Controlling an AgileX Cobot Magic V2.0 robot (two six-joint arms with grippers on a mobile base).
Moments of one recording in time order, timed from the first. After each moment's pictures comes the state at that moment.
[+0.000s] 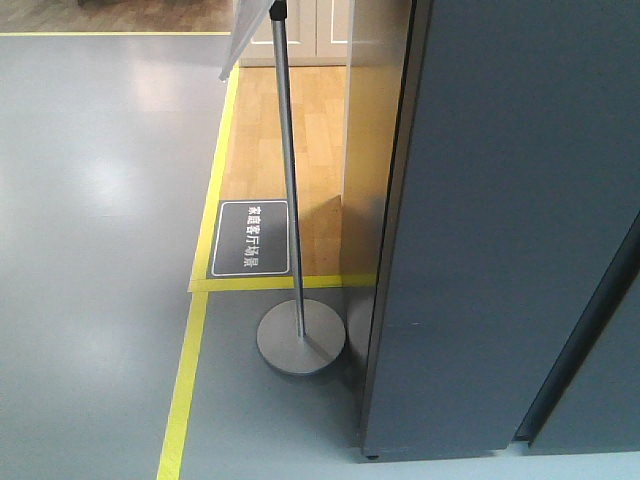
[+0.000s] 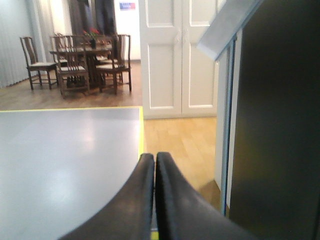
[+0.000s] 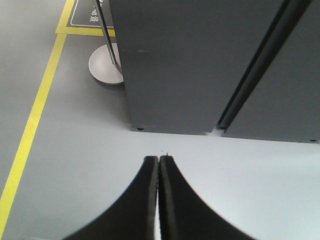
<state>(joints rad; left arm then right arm) 0.01 -0.01 0.03 -0.28 0.03 0.25 0.11 0.33 -0.60 -0.06 1.09 0.01</state>
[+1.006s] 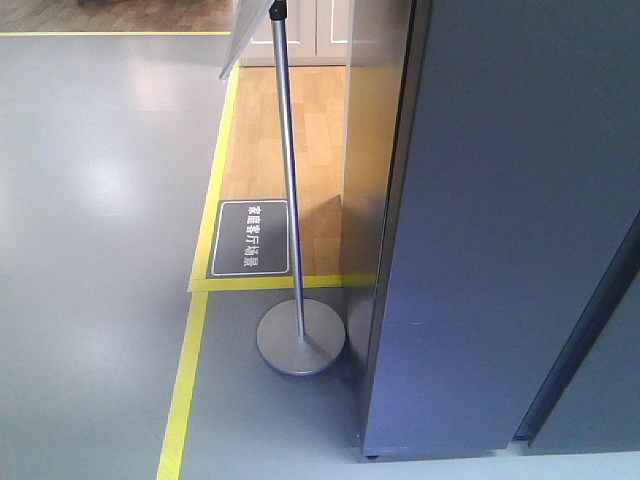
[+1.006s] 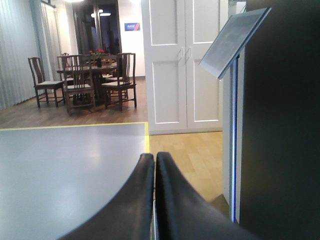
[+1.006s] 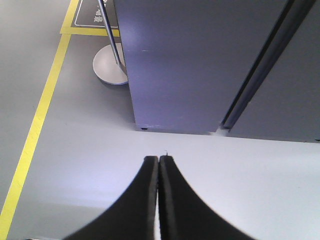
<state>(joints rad) 0.02 -0.01 0.03 -0.08 0.00 0.06 0.11 0.33 -0.60 -0.04 1.09 0.01</state>
